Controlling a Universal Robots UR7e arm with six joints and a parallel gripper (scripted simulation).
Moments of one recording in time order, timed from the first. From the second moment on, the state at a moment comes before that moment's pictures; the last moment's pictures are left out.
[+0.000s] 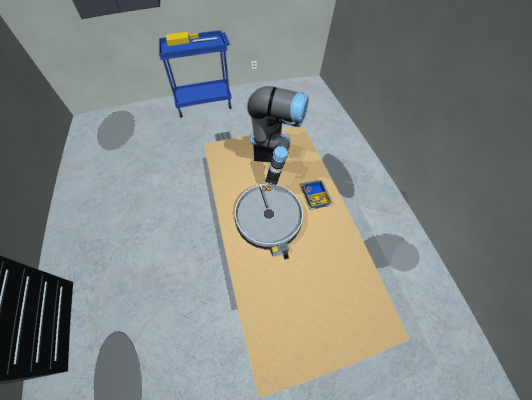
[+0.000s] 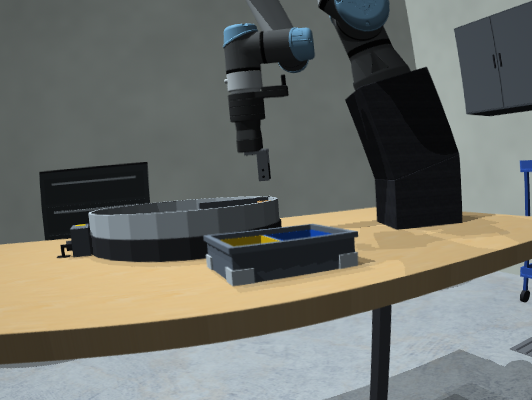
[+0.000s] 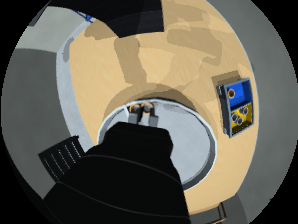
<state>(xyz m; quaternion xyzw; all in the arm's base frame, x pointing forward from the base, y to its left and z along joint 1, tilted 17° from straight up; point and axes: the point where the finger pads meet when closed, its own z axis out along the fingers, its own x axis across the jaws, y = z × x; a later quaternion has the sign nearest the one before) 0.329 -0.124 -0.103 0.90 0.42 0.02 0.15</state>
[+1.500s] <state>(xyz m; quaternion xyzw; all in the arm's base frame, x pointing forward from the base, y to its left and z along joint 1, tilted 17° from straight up) 0.339 -0.130 -0.141 0.90 0.42 0.03 0.14</state>
